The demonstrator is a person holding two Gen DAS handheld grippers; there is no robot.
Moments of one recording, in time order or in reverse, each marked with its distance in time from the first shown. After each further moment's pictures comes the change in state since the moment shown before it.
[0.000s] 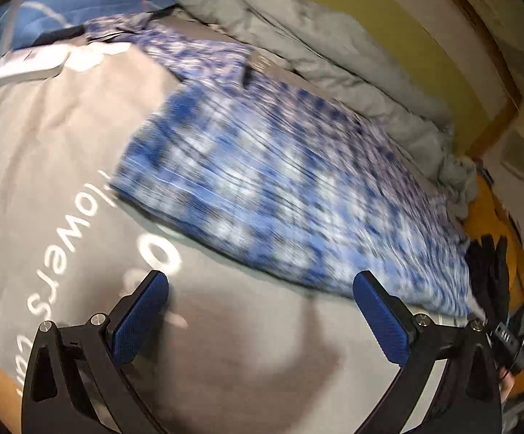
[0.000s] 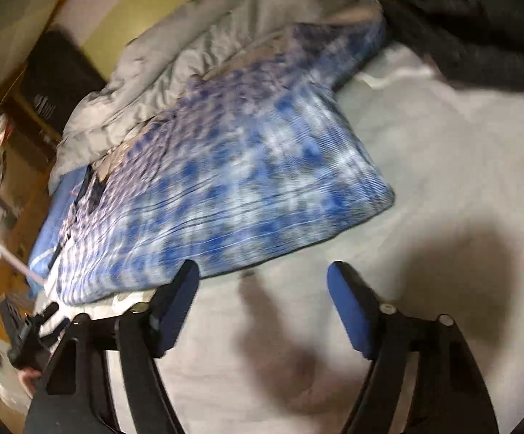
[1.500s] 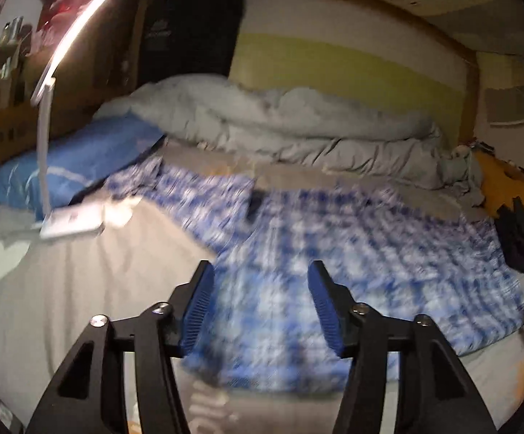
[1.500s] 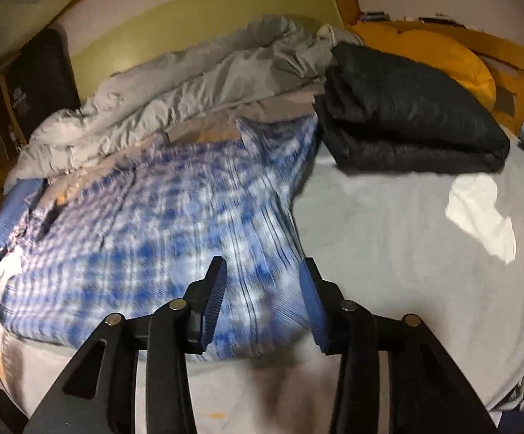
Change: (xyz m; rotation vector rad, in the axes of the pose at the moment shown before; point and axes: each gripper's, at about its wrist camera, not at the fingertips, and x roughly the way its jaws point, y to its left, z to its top) left arm -0.100 -0.060 0.005 0.389 -0.360 0.131; right arm -0.089 0.008 -0.021 -0.157 -0.269 -0.286
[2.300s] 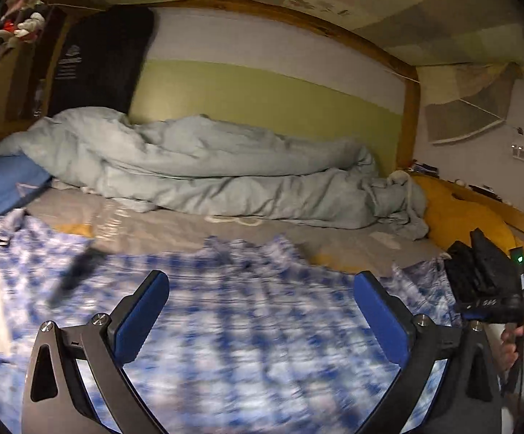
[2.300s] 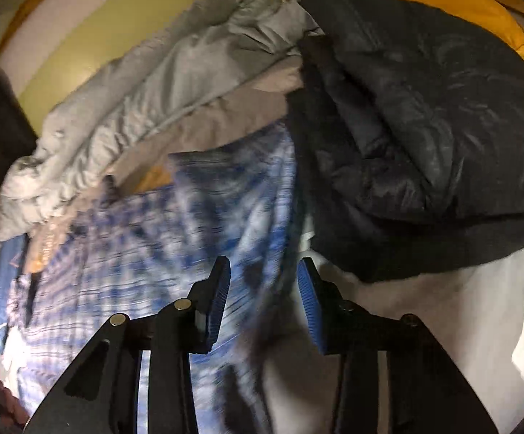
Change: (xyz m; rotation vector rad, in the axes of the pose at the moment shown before) left arm 0.130 -0.201 0.049 0.033 -0.136 -0.268; right arm 0.160 -0.056 0.097 0.189 0.135 -0.008
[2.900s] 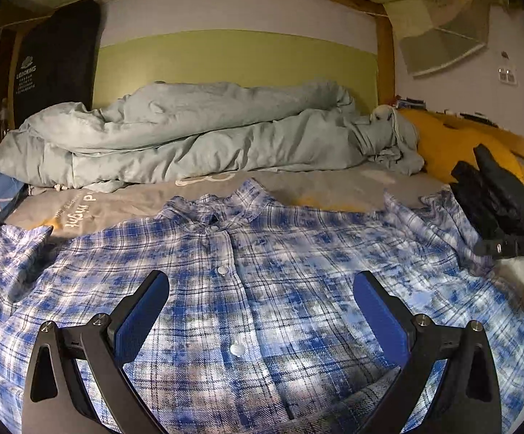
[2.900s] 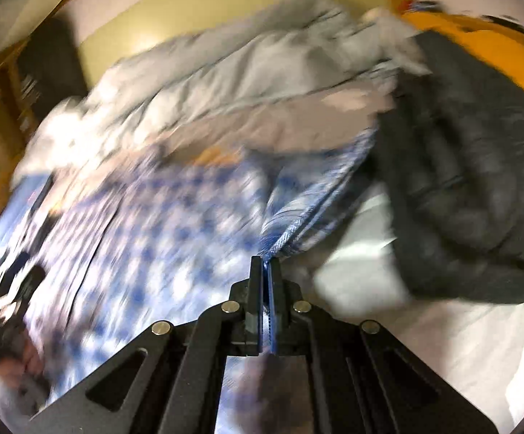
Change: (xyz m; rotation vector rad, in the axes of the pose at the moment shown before) left arm 0.056 -0.049 -0.055 0.186 0.142 0.006; right arm -0.019 0.048 -0.024 -0.307 0.005 0.138
